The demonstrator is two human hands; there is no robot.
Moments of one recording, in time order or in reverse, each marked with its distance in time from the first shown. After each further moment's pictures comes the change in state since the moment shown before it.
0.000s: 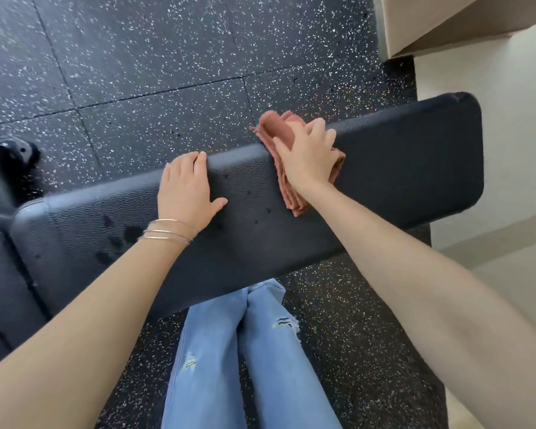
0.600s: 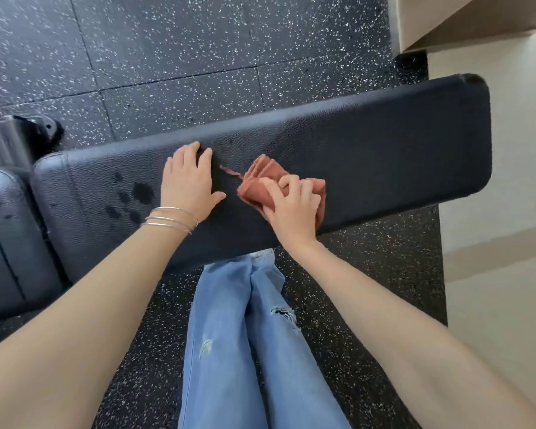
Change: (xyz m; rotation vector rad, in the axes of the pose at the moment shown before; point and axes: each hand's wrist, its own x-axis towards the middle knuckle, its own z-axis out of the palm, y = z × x) left_hand -0.056 0.005 0.013 0.058 -0.022 -0.043; right_hand -0.139 0.044 0.047 -0.048 0.038 -0.379
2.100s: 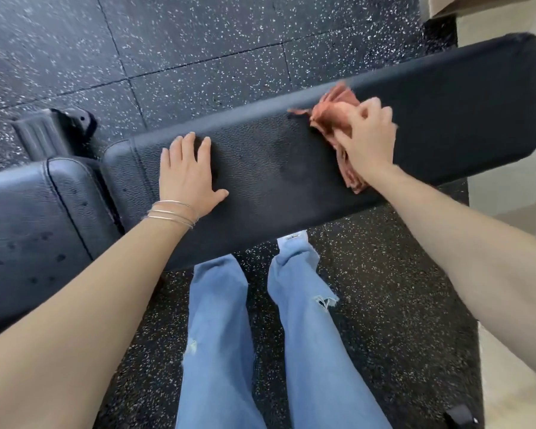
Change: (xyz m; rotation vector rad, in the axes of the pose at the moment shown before) left_hand -0.035 -0.103 -0.009 0.085 -0.012 0.030; right_hand 0.069 0.010 -0.026 -0.095 0.043 0.133
